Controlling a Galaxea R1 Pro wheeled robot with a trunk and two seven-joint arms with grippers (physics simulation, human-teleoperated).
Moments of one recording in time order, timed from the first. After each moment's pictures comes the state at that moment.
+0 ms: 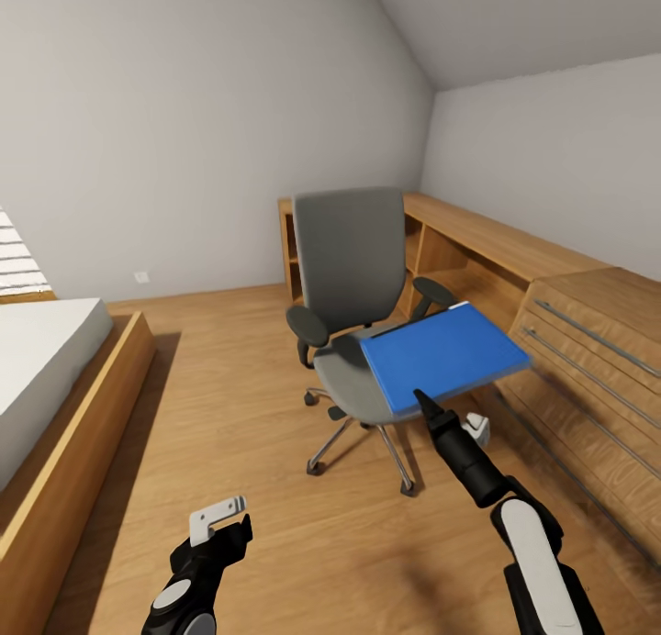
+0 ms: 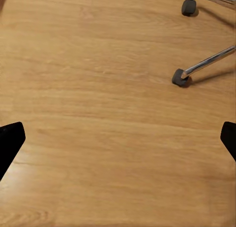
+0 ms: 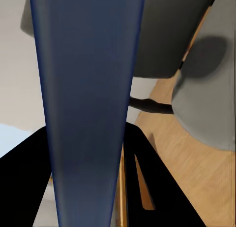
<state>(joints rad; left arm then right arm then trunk) -0.05 0.08 -0.40 -1.60 0.61 0.39 0.78 -0.24 0.09 -0.12 -1.57 -1.06 0.45 0.14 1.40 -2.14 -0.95</state>
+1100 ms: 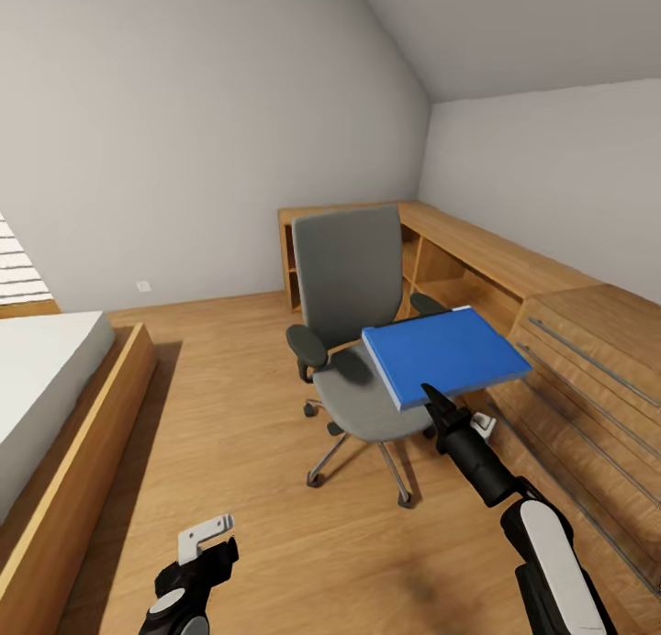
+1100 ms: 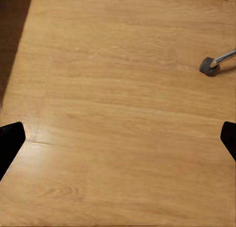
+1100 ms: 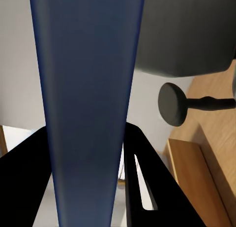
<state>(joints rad) -0.05 0.08 -0.35 -1.47 0.62 0.39 0.77 -0.24 0.05 -0.13 -1.56 -1.33 0.51 0.14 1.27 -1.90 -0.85</state>
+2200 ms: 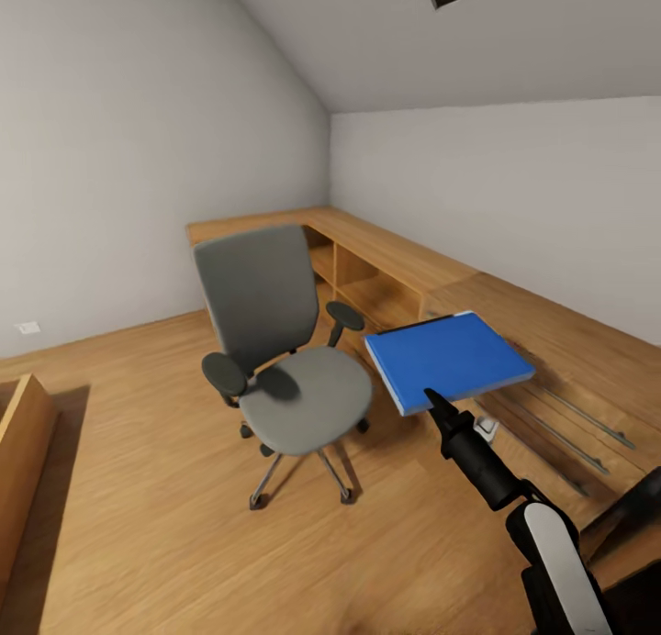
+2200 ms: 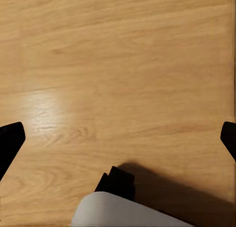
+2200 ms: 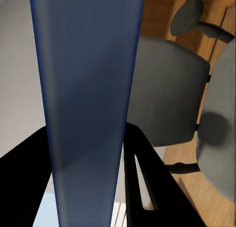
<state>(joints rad) -0.05 0.08 -0.32 -0.66 0.61 -0.05 0.39 -0.23 0.03 -0.13 -1.56 -1.32 0.51 0.12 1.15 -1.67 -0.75</state>
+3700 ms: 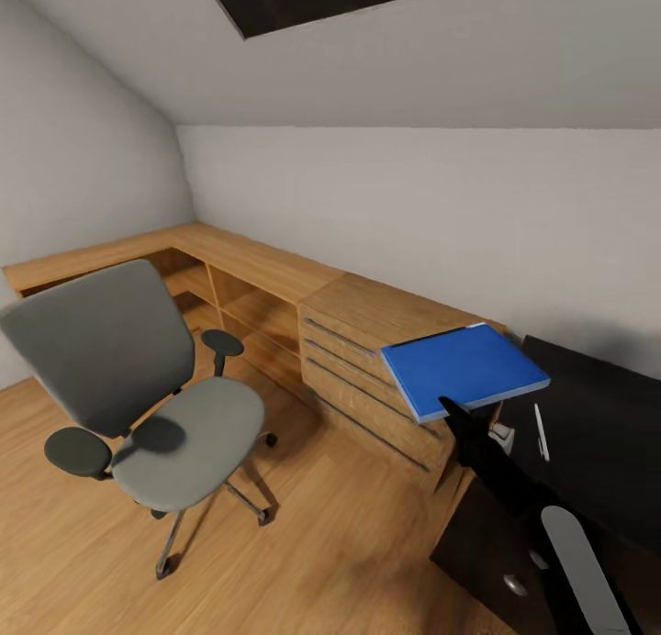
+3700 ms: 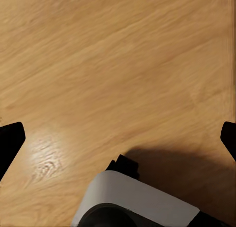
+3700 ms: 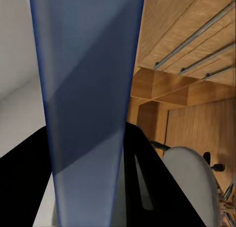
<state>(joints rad) -0.05 0.03 -0.32 -0.50 0.61 -0.24 0.38 -0.24 -0.03 -0.17 -1.51 -1.33 0.51 0.09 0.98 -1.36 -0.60</state>
